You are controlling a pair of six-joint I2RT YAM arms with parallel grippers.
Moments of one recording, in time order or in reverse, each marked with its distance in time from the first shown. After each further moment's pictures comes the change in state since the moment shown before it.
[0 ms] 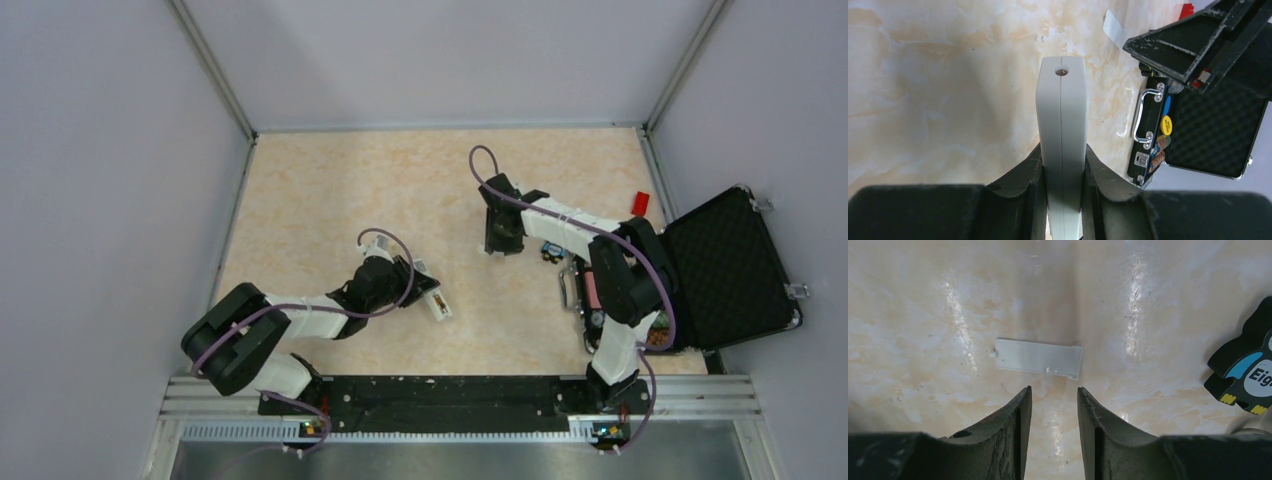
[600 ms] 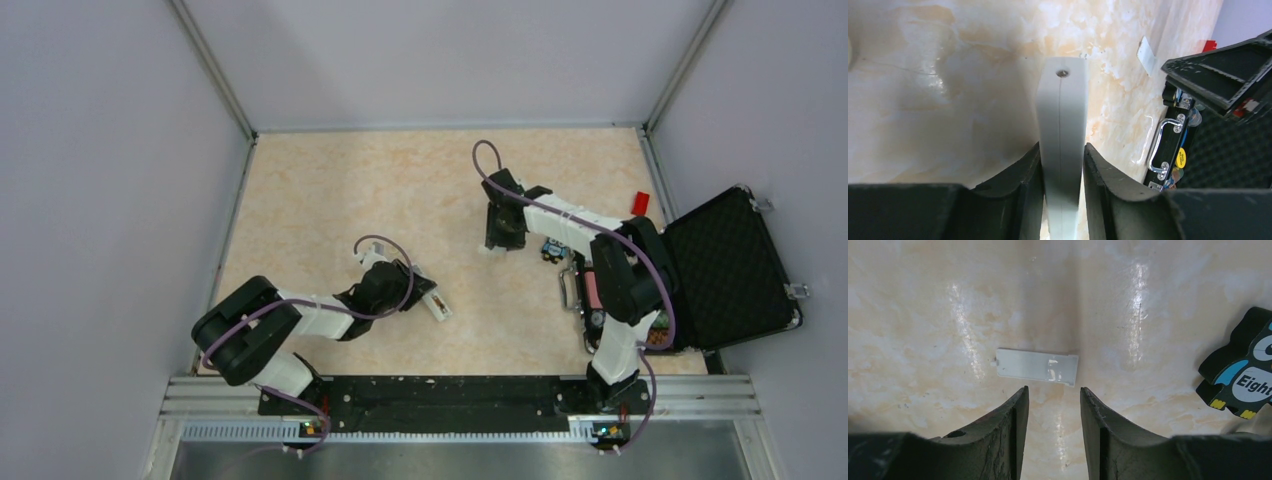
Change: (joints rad) left arm -0.056 0.091 0.000 0.016 -0.165 -0.092; right arm -0.015 0.001 0.005 -0.001 -0.006 -0.001
